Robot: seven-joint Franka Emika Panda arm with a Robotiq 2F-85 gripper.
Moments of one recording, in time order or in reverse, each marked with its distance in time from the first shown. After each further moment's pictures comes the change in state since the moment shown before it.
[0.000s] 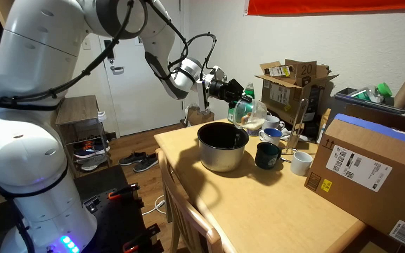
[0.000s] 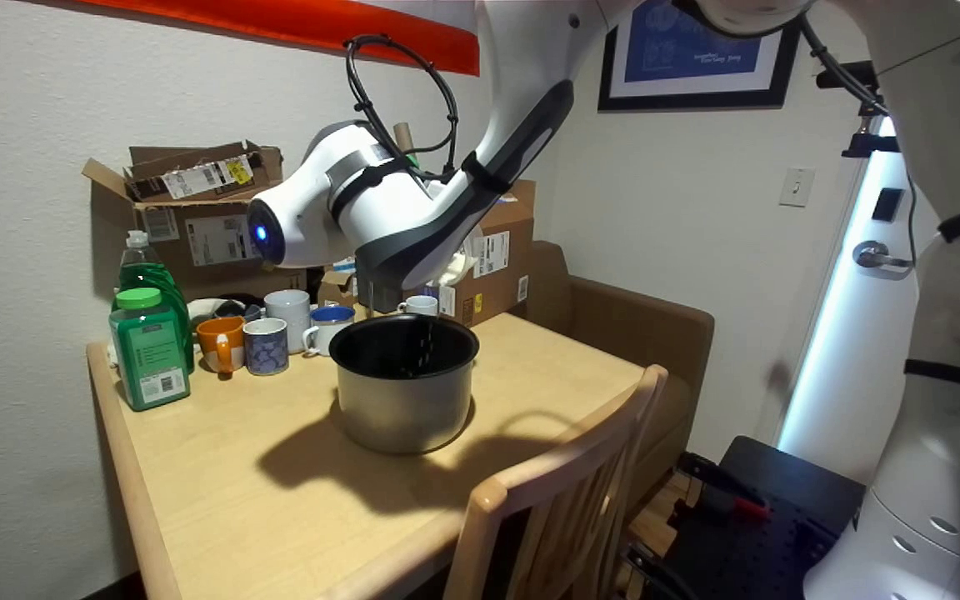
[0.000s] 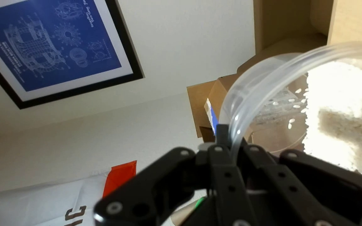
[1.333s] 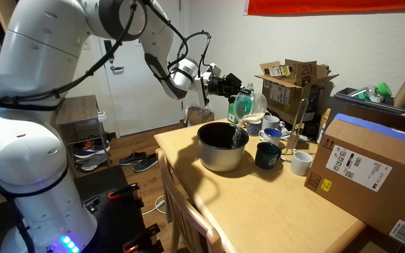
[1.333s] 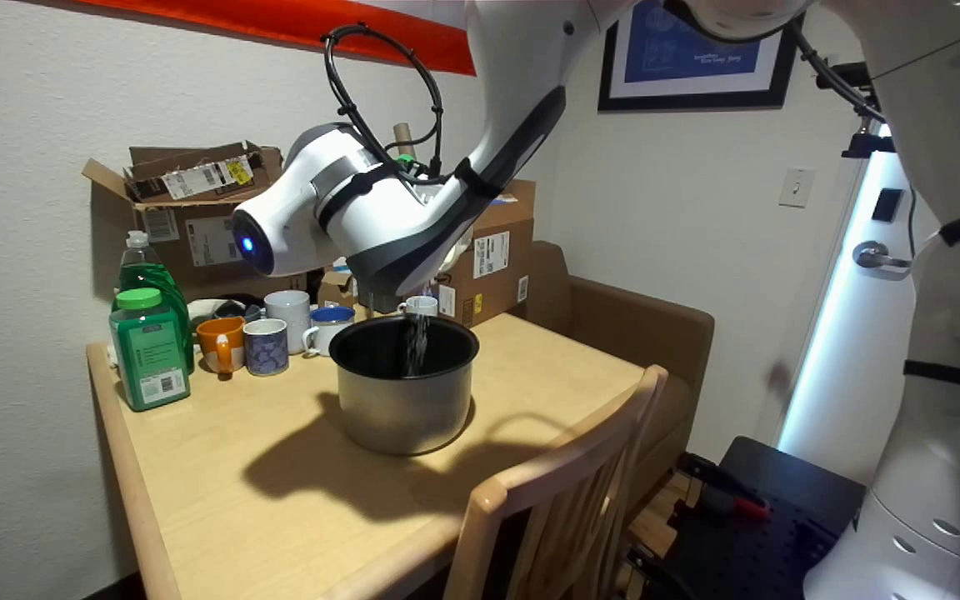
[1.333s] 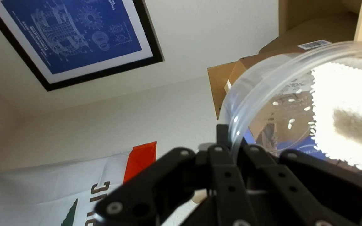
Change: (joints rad) arm 0.032 0.020 0.001 0.024 -0.079 -0.054 -0.005
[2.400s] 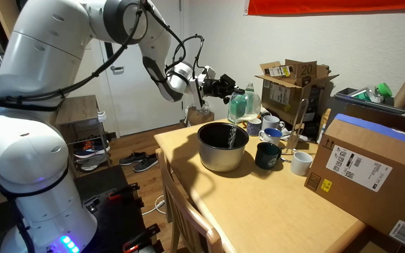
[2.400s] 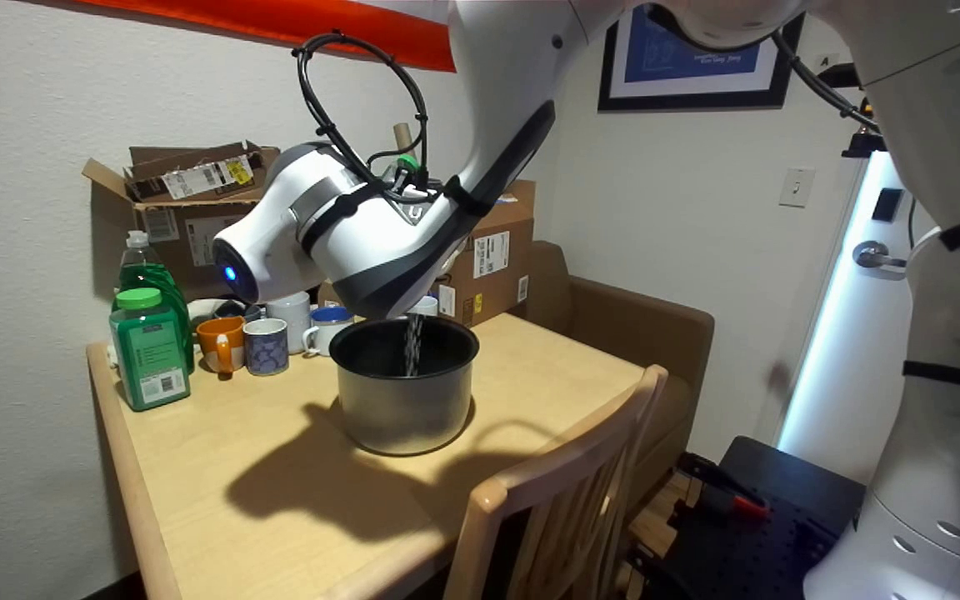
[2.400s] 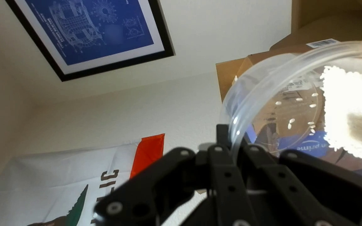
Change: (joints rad) arm 0.042 0.037 0.007 0.009 -0.016 -0.069 0.000
